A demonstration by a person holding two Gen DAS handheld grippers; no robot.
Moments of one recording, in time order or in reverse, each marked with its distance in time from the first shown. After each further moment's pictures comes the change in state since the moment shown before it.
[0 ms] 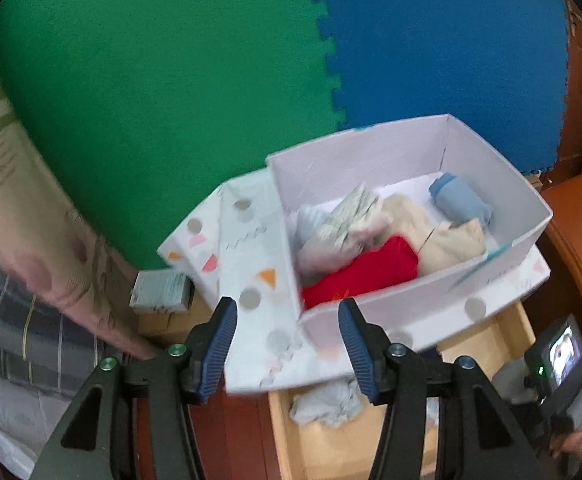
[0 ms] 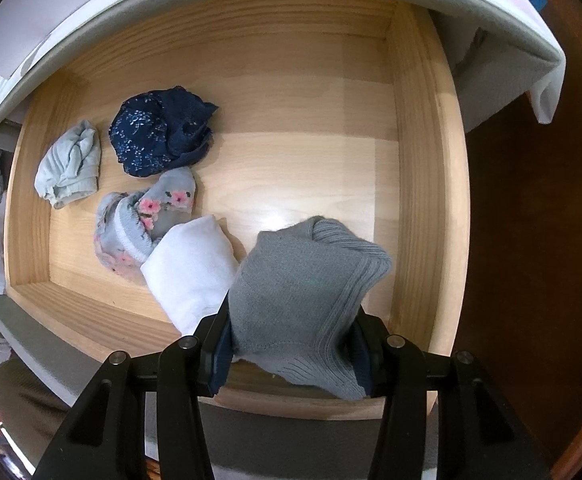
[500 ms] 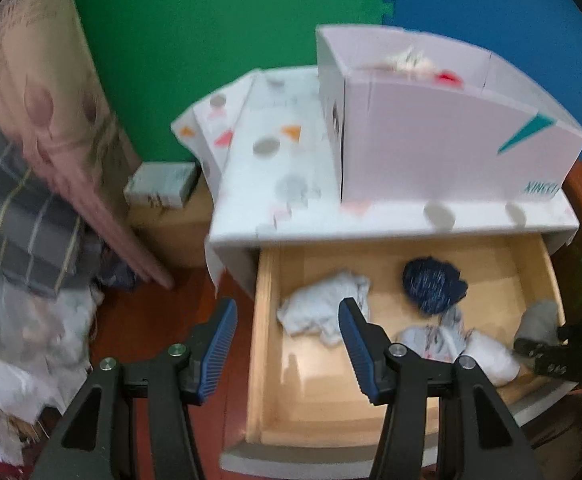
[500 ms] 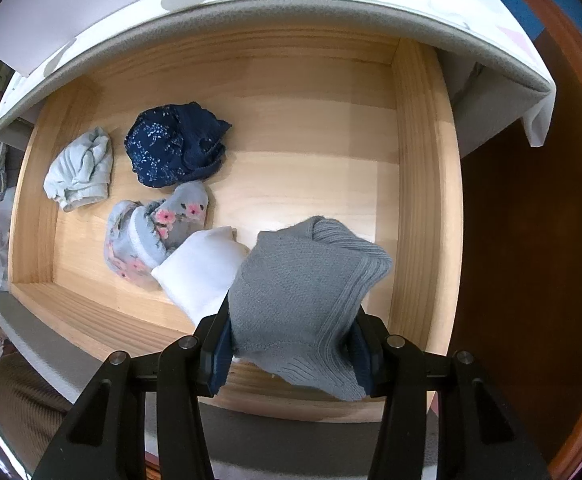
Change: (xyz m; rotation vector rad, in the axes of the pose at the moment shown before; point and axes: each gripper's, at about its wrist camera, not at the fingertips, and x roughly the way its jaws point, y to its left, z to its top) left arm 0.046 0.004 -0.138 -0.226 0.150 0.008; right arm -0.015 0.013 0.000 -0.026 -0.071 -0.004
